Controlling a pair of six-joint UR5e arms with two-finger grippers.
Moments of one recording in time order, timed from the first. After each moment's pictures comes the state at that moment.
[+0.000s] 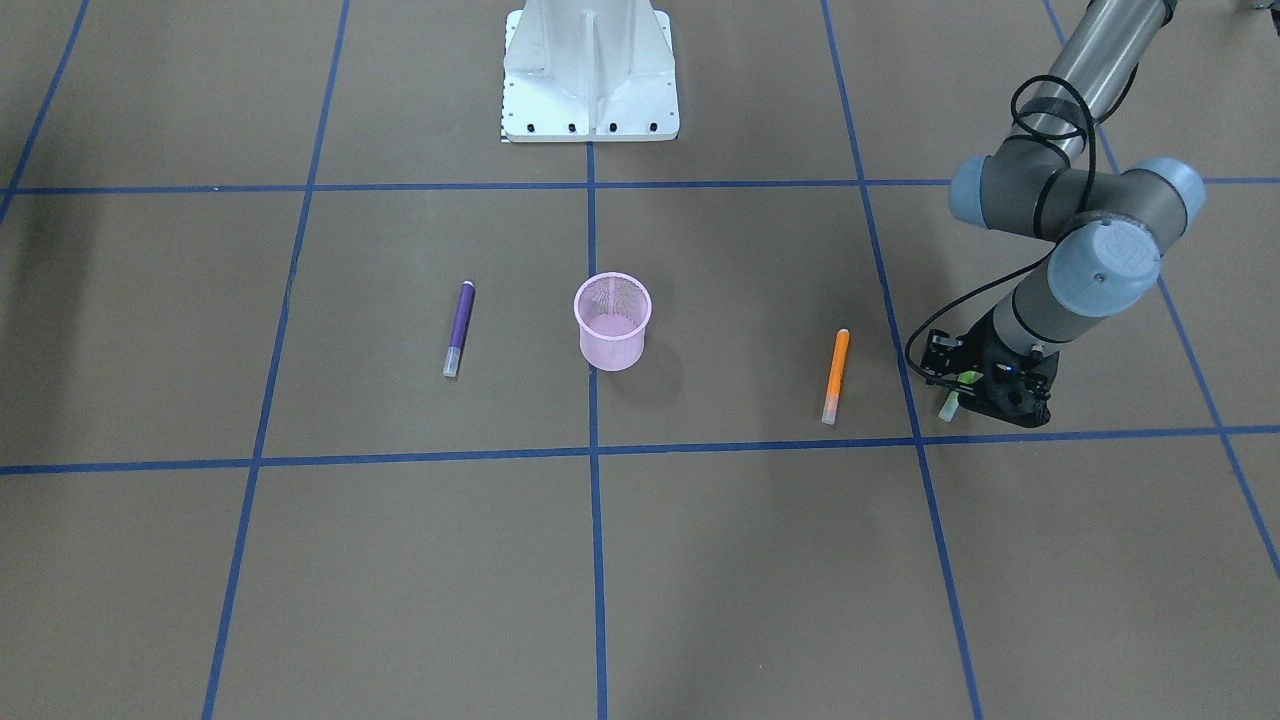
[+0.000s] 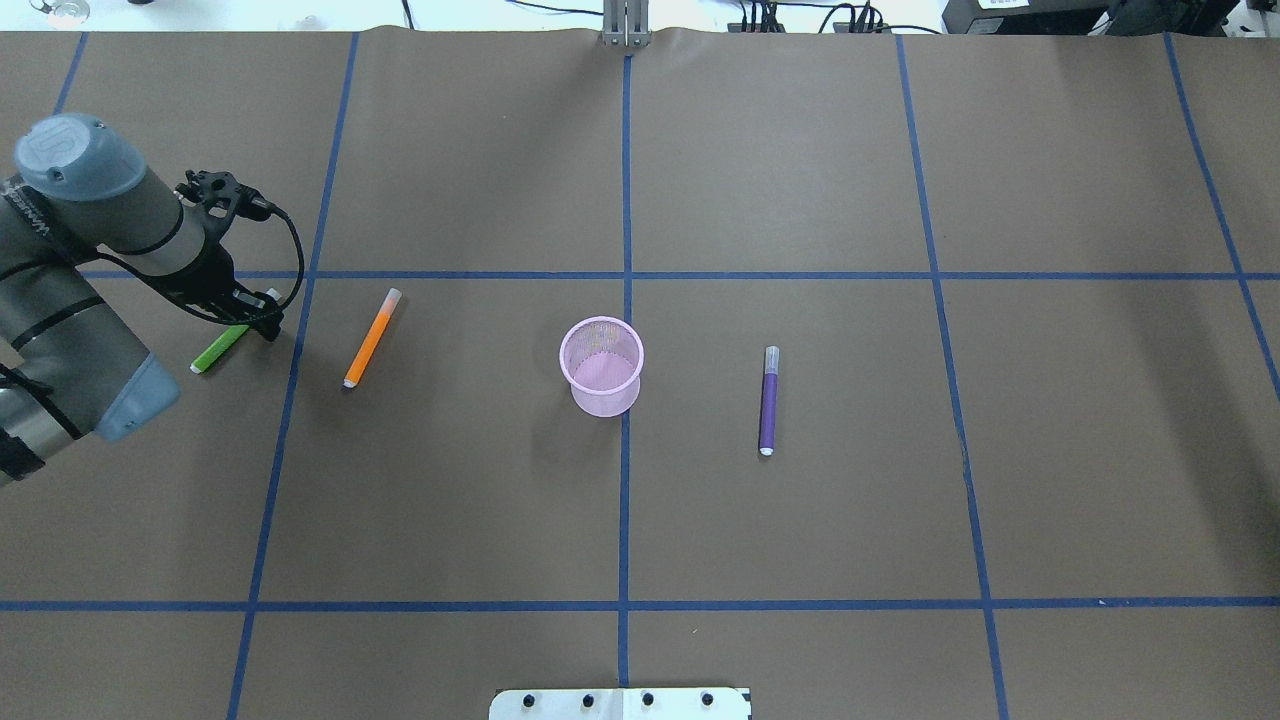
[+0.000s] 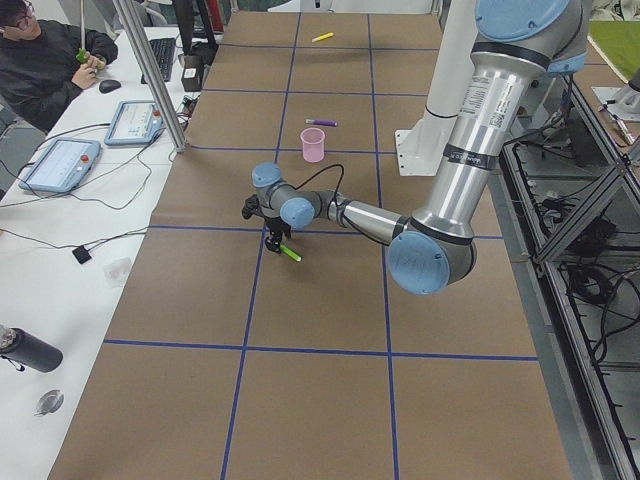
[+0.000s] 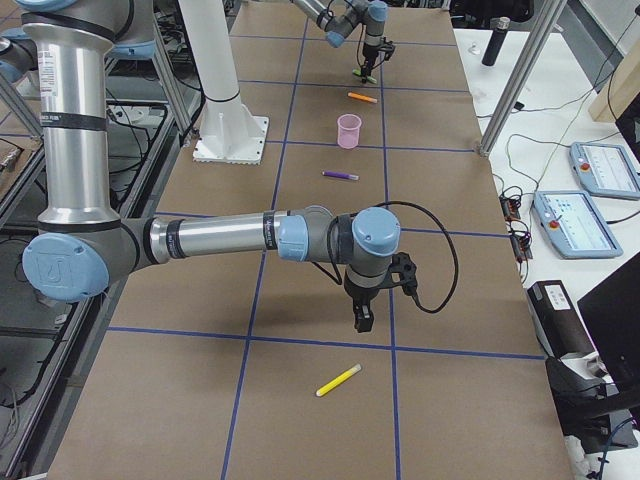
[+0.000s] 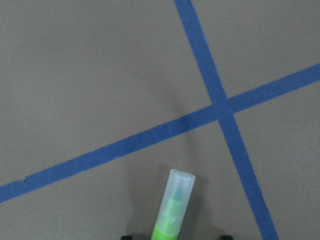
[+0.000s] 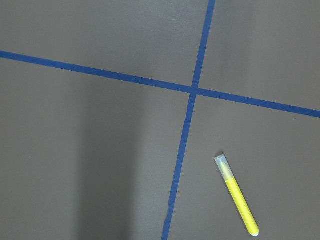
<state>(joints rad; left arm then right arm) -0.89 -1.89 -1.45 -1.90 -2.17 -0.46 1.55 -1.59 1.73 -1.72 2.34 -0.18</state>
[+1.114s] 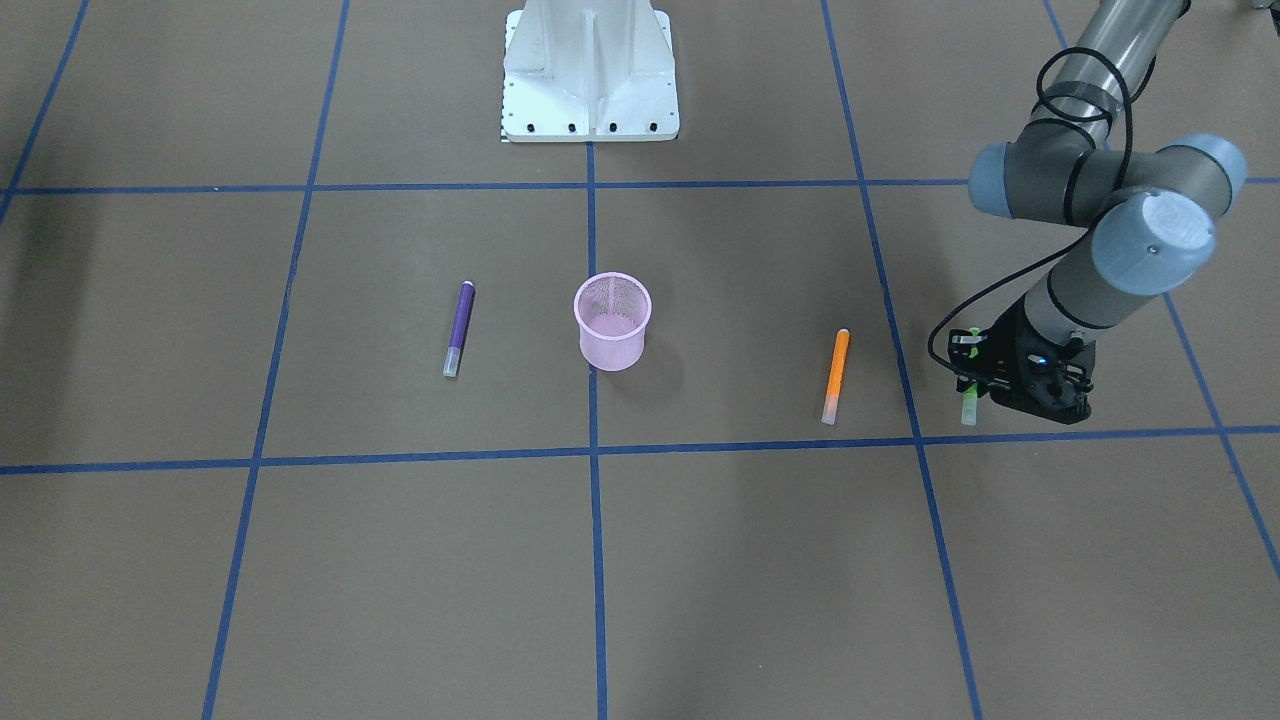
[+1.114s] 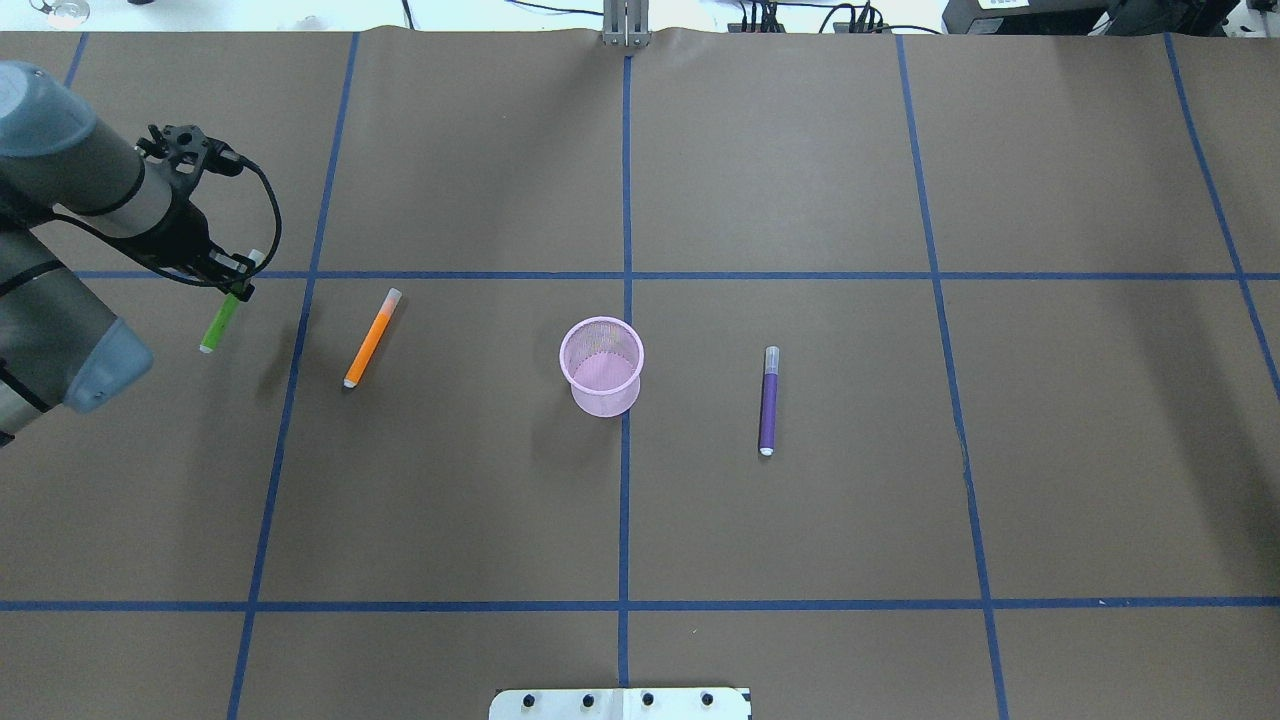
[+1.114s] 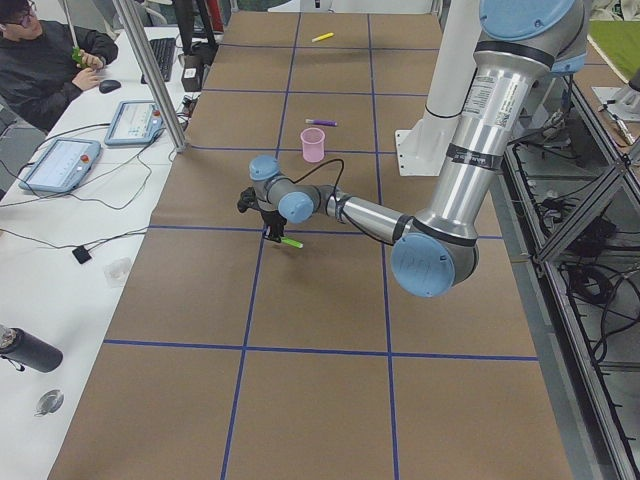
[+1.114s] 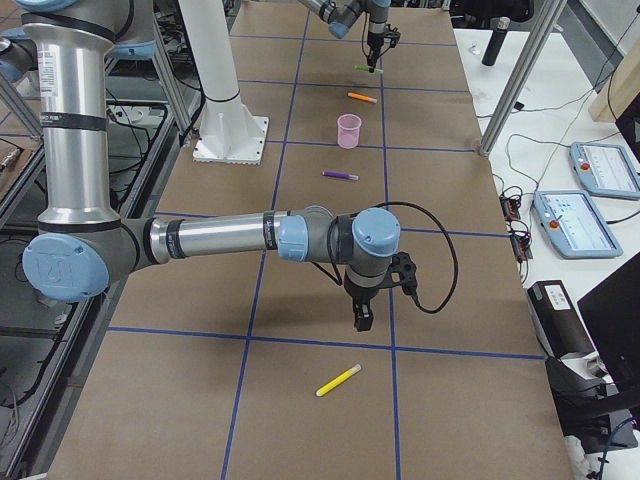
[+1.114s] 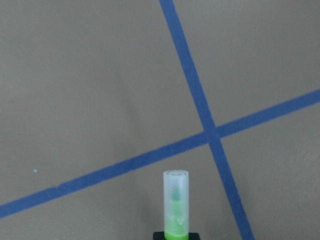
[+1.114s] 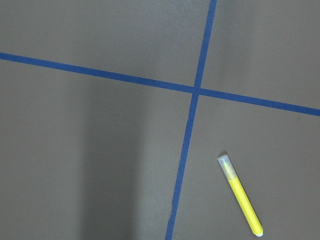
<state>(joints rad) -0.97 -1.89 -1.54 -1.88 -2.20 -0.48 1.55 -1.59 1.73 -1.72 2.37 -0.17</state>
